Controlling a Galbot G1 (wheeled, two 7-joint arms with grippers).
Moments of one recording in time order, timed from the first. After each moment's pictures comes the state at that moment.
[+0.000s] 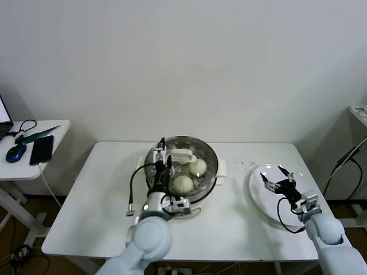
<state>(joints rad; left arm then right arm) 1.01 -1.25 0.10 -2.00 1.26 0.74 0.19 -1.09 1.02 0.53 1.39 0.31 0.00 -0.33</state>
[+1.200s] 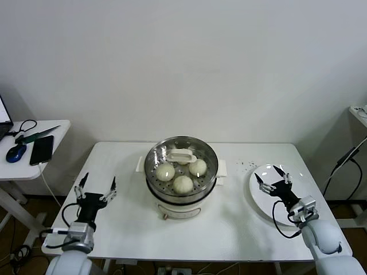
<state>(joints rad) 1.48 -1.31 -0.63 -1.97 0.03 0.07 -0.07 -1.18 1.04 0.55 1.53 0.31 0.04 -0.31</state>
